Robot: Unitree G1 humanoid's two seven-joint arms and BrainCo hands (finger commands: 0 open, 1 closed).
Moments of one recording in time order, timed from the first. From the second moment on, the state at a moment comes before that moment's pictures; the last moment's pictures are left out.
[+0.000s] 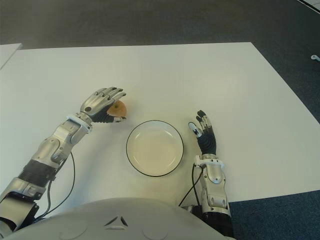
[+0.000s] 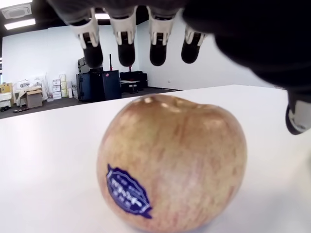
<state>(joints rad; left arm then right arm) -0.16 0.52 -0.31 0.11 1.06 -0.19 0.04 0.31 -0.06 -0.09 0.02 0.07 -0.17 0.06</state>
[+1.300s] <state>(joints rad) -0.22 0.51 -0.42 0.28 1.04 -0.18 0.12 0.35 -0.06 -0.07 0.01 0.04 -0.20 0.04</state>
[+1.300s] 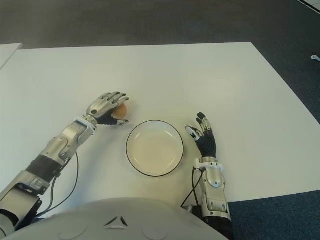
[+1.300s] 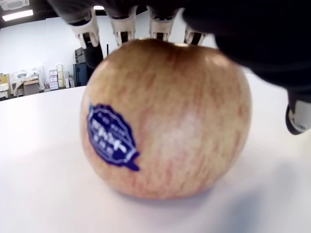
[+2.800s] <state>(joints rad) -0.40 0.48 -0.57 0.63 1.02 -0.22 0.37 0.40 -0.06 -0.09 -0.02 0.04 -0.23 0.03</state>
